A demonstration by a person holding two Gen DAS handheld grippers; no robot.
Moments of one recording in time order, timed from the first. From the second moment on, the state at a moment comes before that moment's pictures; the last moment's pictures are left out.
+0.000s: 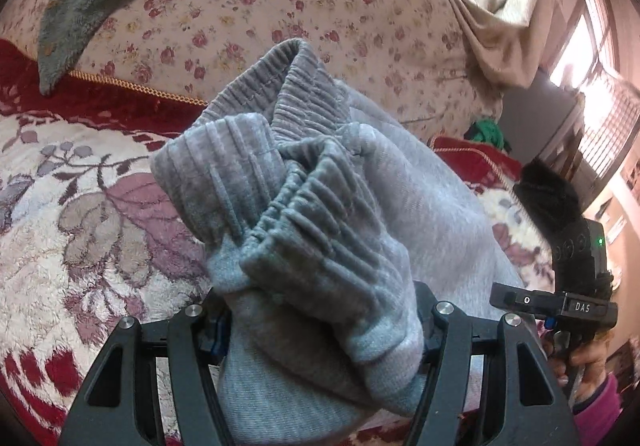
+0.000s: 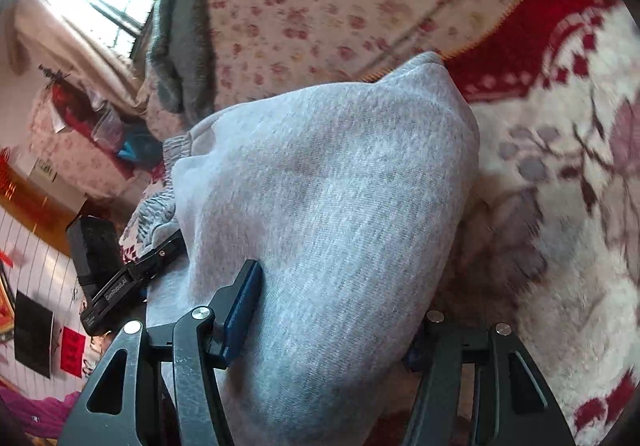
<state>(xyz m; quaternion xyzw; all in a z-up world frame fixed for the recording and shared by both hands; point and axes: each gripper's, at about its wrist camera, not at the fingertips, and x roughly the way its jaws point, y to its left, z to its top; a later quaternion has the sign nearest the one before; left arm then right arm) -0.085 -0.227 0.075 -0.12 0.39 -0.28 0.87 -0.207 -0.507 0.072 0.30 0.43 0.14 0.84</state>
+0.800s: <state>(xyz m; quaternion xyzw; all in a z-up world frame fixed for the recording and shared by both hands) -0.131 -0.219 0.132 -0.01 0.32 -0.19 0.93 -0.238 -0.455 0.133 0.19 0.38 0.00 0.91</state>
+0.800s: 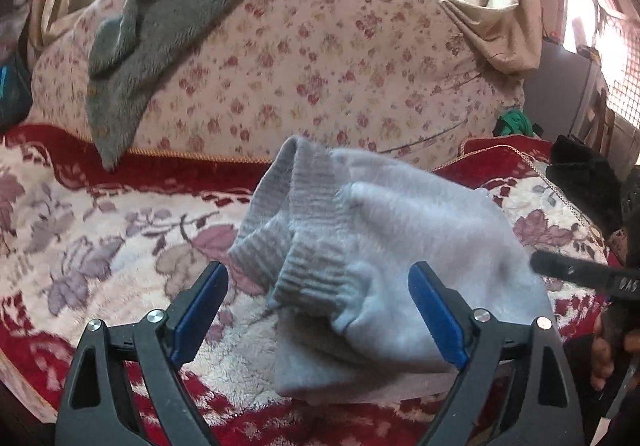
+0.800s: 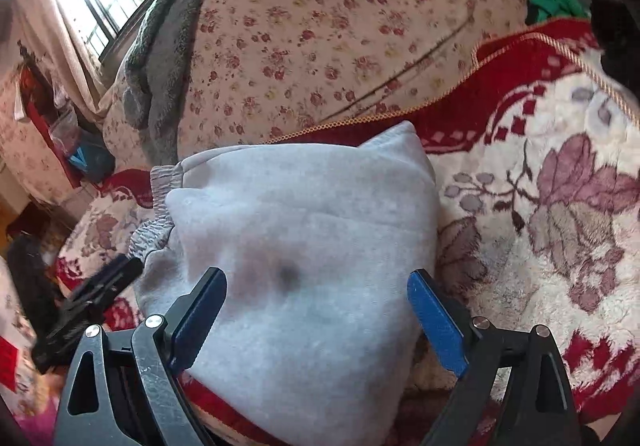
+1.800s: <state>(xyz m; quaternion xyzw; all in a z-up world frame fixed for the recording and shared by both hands) -0.142 -0.269 0.165 0.04 0.28 -0.19 0.94 -0.247 -0.432 0.152 0.15 0.36 -0.06 0.92</state>
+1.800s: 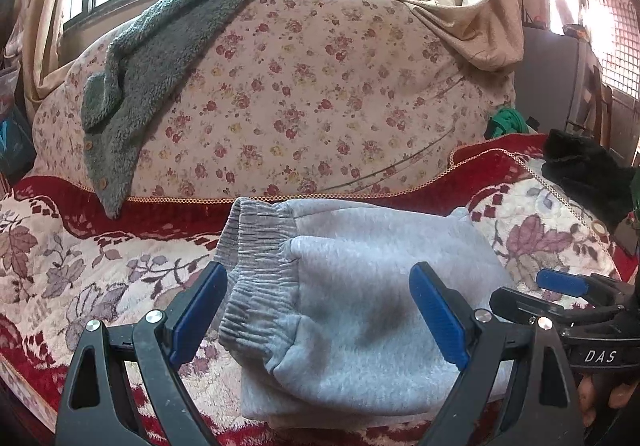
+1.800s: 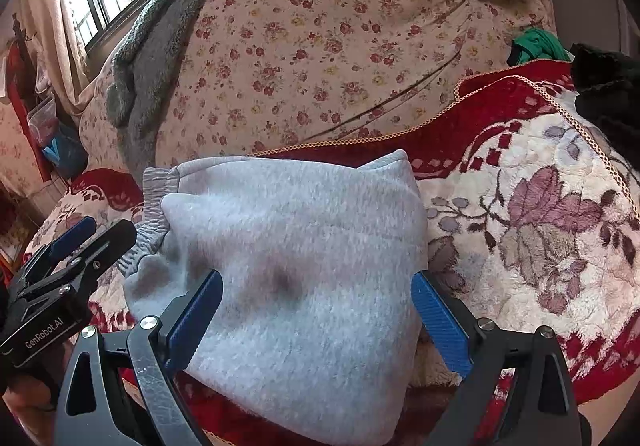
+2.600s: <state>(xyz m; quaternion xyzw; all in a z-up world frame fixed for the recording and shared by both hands) -0.140 -0.269 0.166 0.05 0.28 -0.18 0.94 -0.244 -0.437 0.143 0.16 0.37 -0.05 0.91</state>
